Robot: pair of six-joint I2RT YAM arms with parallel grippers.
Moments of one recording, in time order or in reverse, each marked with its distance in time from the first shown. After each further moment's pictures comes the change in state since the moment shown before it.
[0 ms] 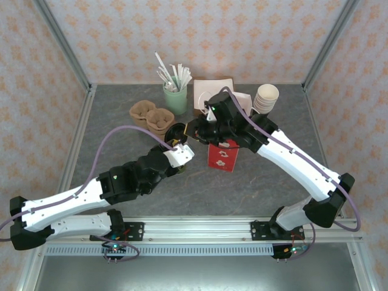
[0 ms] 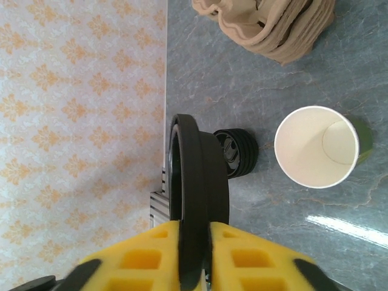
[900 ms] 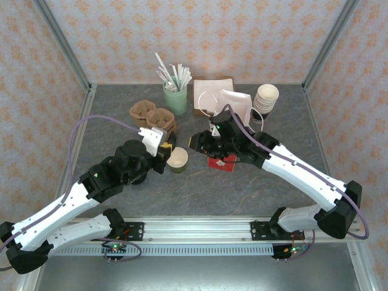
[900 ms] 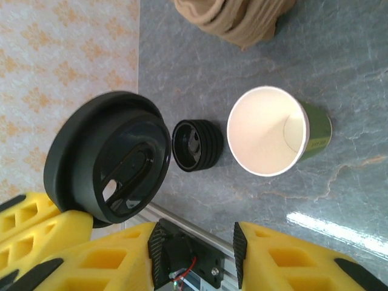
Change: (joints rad) left arm 0.302 -0.128 -0.053 -0.103 0.476 -0.677; right arm 0.023 -0.136 -0.317 0.164 0.029 -0.020
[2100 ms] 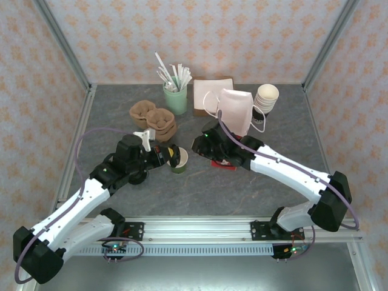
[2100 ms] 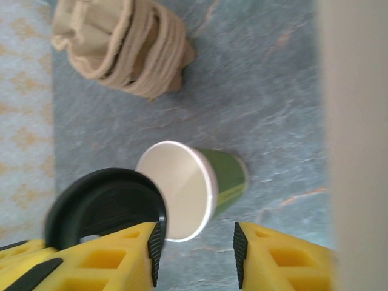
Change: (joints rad) left arm 0.313 0.051 -0.216 0.179 0.465 -0.537; right arm 0.034 0.084 -0.061 -0.010 0.325 0.023
